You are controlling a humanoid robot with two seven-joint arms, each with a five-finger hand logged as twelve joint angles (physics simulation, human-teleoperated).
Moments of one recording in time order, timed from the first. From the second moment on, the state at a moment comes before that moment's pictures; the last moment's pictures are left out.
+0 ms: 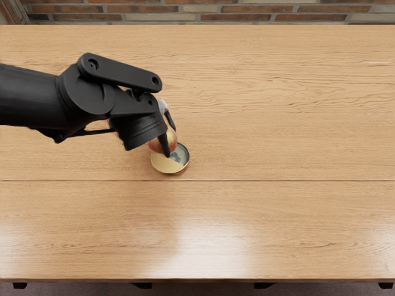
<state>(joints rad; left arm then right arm) -1.84 0.06 0.65 -1.31 -0.09 0.40 0.61 -0.05 0.00 0.08 0.18 0.14 -0.08 0.11</state>
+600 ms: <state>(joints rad) -1.84 0.00 0.67 -1.28 -0.13 0.44 0.61 -0.04 0.00 0.08 0.18 0.14 -0.08 0.11</state>
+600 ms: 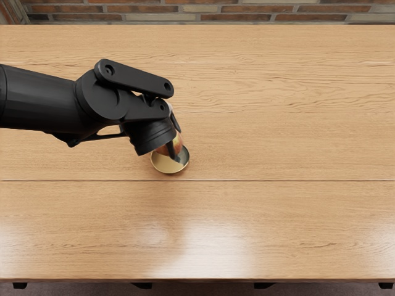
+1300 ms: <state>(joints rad) -1.91 0.06 0.66 -1.28 -0.13 0.43 0.61 -0.04 0.00 0.08 0.18 0.14 -0.08 0.11</state>
